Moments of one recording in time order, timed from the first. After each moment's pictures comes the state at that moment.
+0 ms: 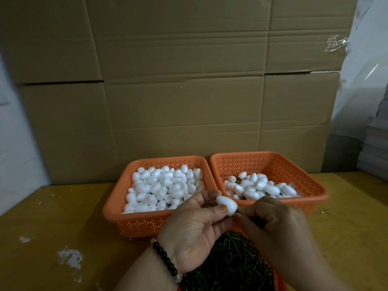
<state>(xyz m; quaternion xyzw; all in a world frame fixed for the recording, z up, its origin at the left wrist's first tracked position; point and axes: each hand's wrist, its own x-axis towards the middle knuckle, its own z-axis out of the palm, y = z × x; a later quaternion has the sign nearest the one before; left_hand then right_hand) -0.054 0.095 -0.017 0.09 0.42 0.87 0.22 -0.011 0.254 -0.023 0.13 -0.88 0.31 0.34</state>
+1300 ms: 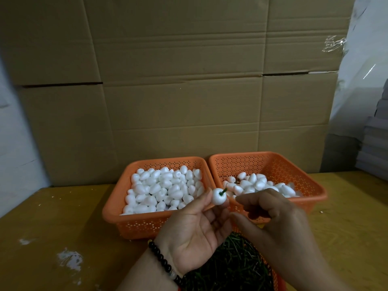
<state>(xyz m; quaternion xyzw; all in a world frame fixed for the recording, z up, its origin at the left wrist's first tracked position) -0.055 0.095 -0.015 0.01 0.33 0.89 0.30 -0.010 0.251 -0.020 0.13 -0.84 0.38 0.36</state>
